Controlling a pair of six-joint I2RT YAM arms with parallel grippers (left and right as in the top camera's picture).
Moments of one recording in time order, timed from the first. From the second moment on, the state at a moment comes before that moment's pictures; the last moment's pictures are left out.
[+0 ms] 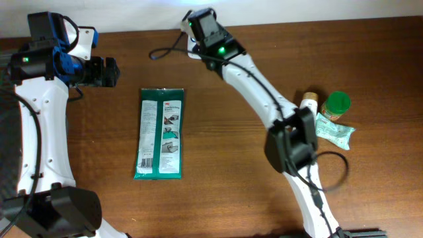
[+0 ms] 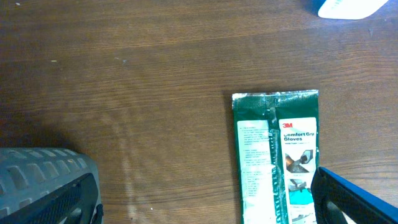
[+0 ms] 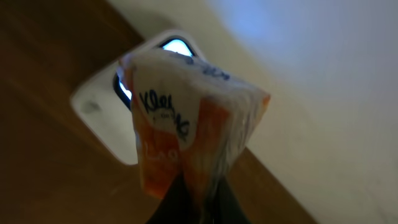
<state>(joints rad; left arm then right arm) 0.14 1.80 1.90 -1.13 0.10 0.22 0.48 2.41 2.32 -0.62 0.36 -0.47</state>
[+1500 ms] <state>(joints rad) 0.14 1.80 1.90 -1.13 0.10 0.22 0.47 2.22 1.99 -1.05 -0.41 0.37</state>
